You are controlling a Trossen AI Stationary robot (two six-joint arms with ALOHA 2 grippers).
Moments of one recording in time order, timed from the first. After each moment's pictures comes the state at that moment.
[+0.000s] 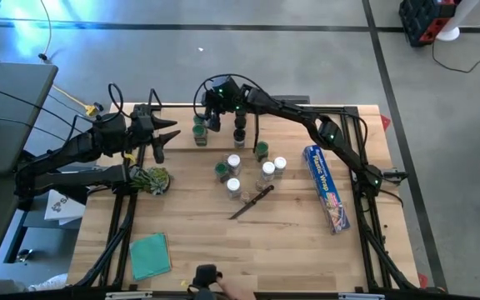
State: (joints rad) left arm 0.33 0.56 0.74 -0.40 -0.15 0.13; right arm -0.42 2.48 2.36 -0.46 -0.16 -0.37
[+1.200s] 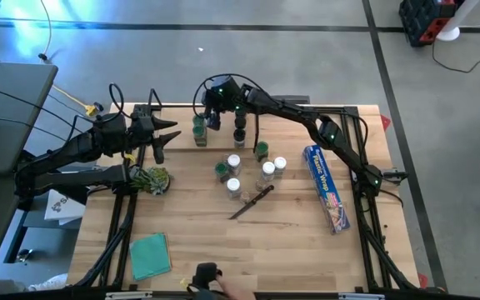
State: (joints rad) left arm 0.33 0.56 0.74 -0.41 -0.14 0.14; right arm -0.42 2.47 2.36 -0.44 -0.11 -0.38
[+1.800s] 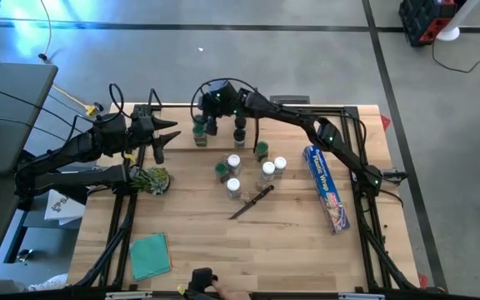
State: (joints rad) left arm 0.33 0.56 0.74 -0.41 -0.14 0.14; right arm -0.40 2.49 2.36 -0.42 -0.16 -0.36
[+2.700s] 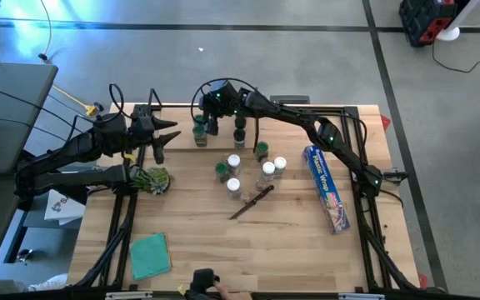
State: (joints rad) left arm 0.33 0.56 0.74 -0.41 -0.14 0.14; right arm -0.40 2.48 2.36 -0.45 -0.14 -0.37
